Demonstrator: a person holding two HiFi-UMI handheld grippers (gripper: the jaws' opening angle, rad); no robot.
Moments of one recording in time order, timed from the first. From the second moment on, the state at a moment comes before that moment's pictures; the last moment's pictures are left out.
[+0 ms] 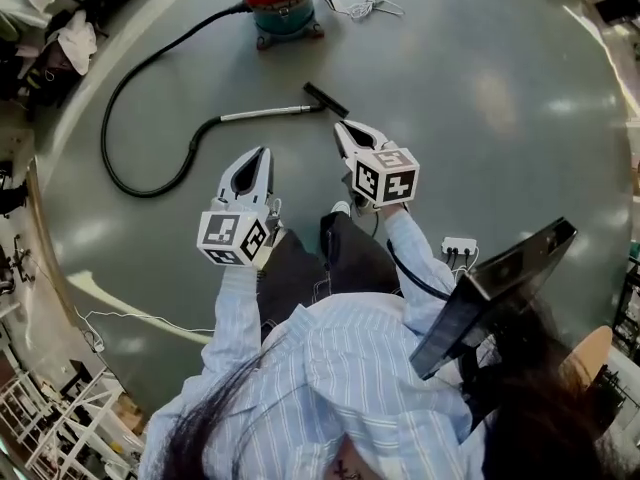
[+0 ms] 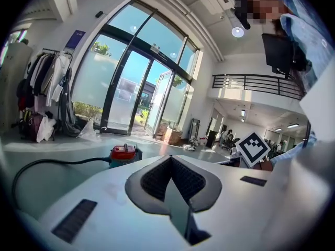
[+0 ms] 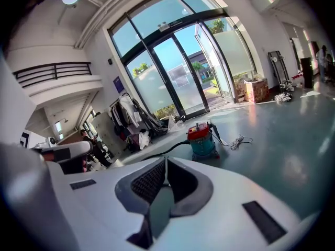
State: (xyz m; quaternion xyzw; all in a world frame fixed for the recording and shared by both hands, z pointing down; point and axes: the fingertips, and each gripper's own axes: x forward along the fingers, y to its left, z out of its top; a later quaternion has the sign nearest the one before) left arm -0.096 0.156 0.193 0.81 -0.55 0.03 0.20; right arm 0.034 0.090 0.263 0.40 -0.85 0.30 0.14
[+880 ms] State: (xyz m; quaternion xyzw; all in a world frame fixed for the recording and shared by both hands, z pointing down) left arm -0.233 0.326 0.199 0.86 -0.45 0.05 0.23; right arm -0.114 0.288 0.238 0.44 -0.83 0.32 0.09
